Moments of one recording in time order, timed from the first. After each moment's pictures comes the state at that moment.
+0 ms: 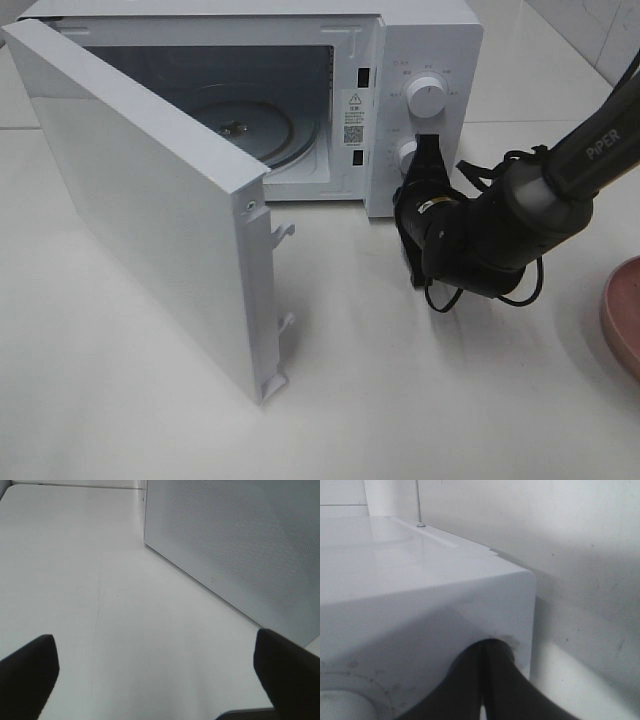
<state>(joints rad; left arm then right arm) -0.02 0.04 -0.50 -0.14 1.04 0.03 0.53 2.16 -0.92 0.75 -0.87 1.30</state>
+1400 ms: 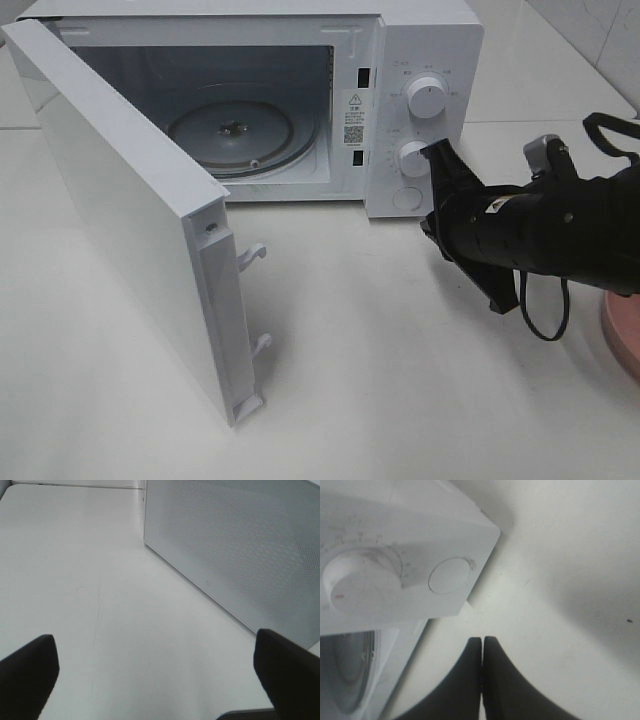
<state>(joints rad) -0.02 0.04 -0.50 -0.14 1.04 0.03 0.51 1.76 -0.63 0.63 -0.49 0.86</state>
